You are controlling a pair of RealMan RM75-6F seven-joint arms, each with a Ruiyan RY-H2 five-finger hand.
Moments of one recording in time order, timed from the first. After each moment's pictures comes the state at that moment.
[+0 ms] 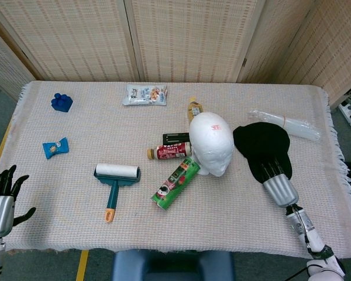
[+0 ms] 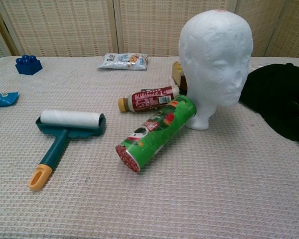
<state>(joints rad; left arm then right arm) -0.09 -1.26 -0.09 -1.47 1.49 1.57 0.15 0.34 -1.97 -0.07 -0.08 -1.65 1.39 -0.19</state>
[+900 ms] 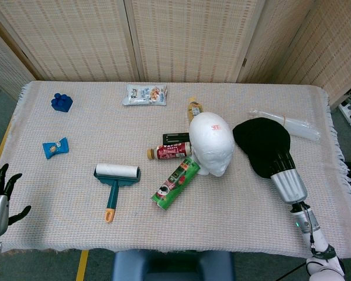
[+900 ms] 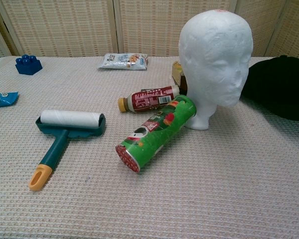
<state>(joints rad) -0.08 -1.26 -0.11 -1.47 1.47 1.59 0.16 0.35 -1.96 0.00 -0.08 -1.59 1.54 -0.01</state>
